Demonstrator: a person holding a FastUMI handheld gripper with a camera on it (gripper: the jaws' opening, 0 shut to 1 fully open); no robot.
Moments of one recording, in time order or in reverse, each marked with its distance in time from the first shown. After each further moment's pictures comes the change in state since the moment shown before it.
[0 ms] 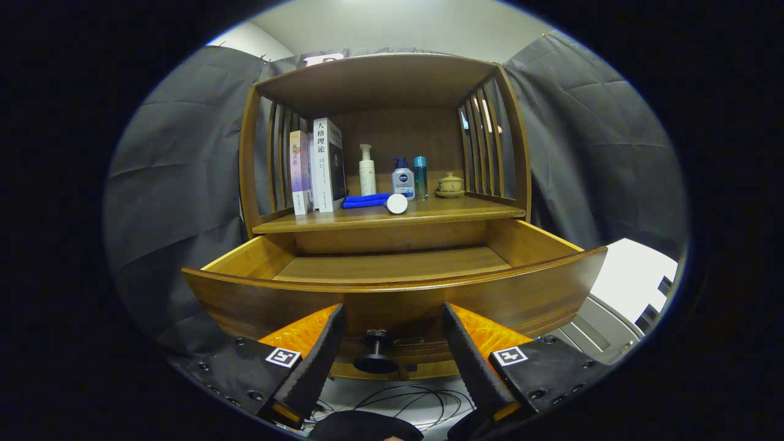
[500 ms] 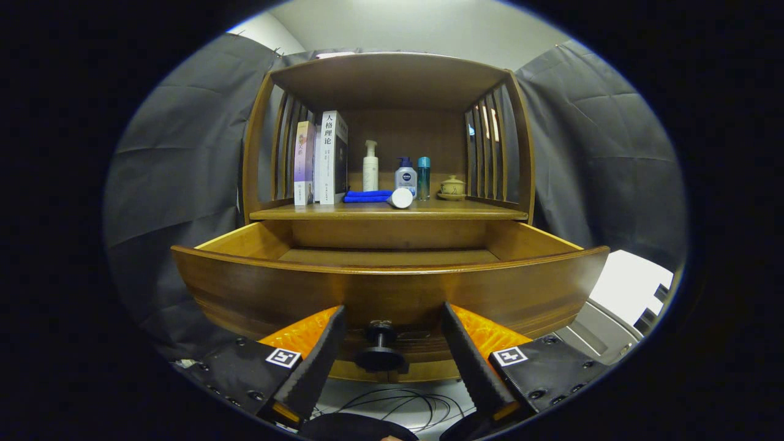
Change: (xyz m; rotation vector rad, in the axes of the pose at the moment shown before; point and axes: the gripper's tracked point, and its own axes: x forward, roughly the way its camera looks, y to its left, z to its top) arm 0.012 0.007 -0.012 -0.062 -0.021 -0.031
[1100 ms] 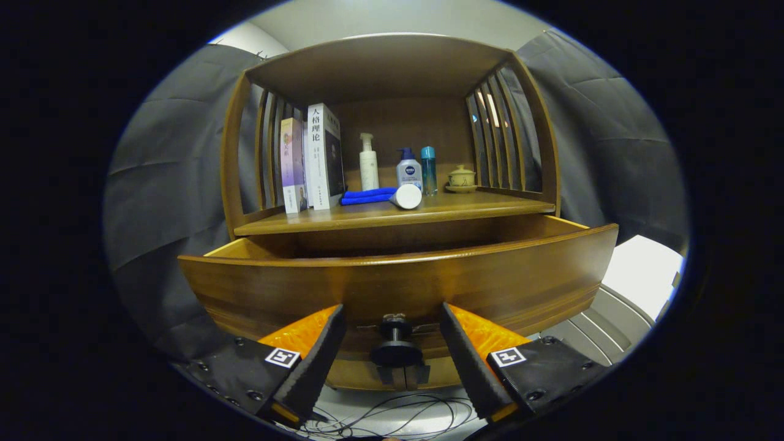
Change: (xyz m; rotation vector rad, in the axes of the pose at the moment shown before) arm 0.066 0.013 0.015 0.075 0.024 0.016
